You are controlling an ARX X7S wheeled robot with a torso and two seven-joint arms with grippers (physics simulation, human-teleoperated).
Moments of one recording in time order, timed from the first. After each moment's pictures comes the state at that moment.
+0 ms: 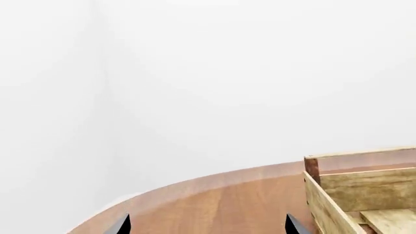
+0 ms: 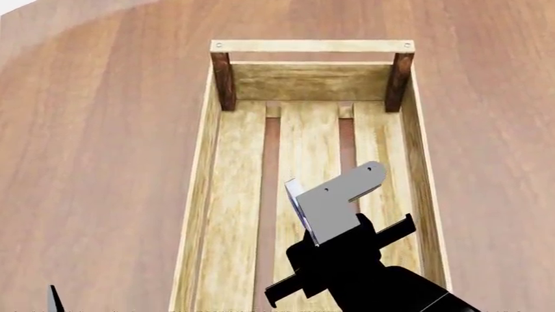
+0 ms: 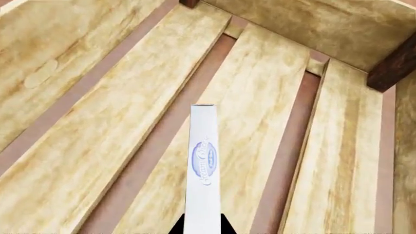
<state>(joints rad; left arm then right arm) 0.01 -0.47 0.51 -0.04 0.10 0.66 -0.86 0.82 0.44 -0.71 0.07 0.64 0.82 0.17</state>
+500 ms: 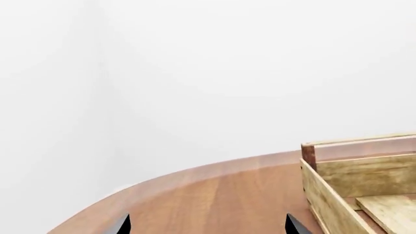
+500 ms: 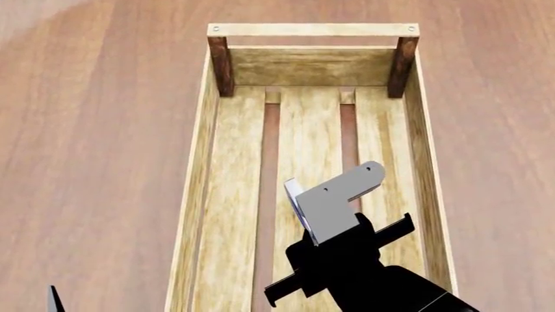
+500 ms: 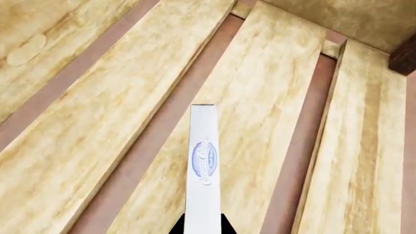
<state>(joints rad) 0.00 -0.47 0.51 -0.05 0.10 0.67 -0.86 0.82 0.43 -0.71 0.09 0.63 0.81 0.16</state>
